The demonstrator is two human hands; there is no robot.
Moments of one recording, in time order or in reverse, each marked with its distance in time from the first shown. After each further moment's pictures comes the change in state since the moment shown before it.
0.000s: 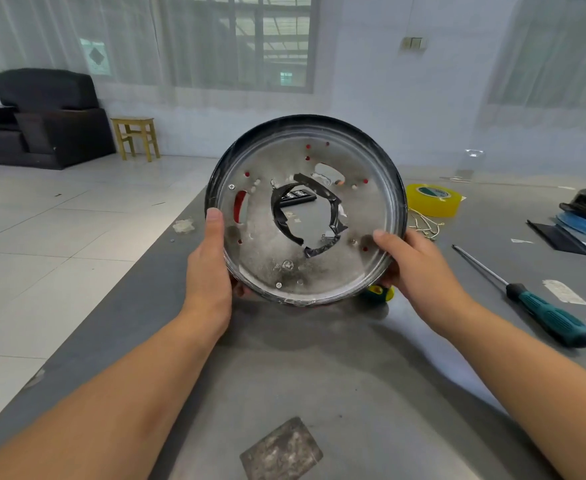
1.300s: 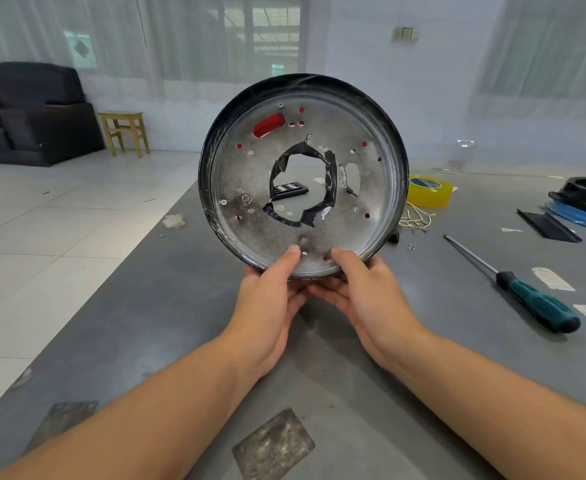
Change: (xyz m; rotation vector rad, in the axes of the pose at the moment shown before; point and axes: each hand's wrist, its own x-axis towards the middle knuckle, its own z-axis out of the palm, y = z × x) left_hand -0.059 -0.018 0.049 -0.273 -0.223 -0.243; right_hand -0.037 0.009 0.058 0.511 0.012 0.174
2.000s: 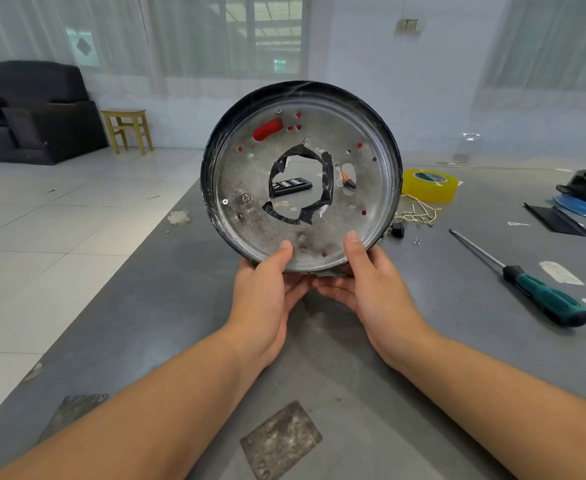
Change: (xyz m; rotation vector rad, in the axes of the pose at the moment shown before) left_hand 0.004 0.004 -0.005 0.005 0.121 0.016; right_hand -0.007 0.002 -0.002 -0.099 -0.002 -0.046
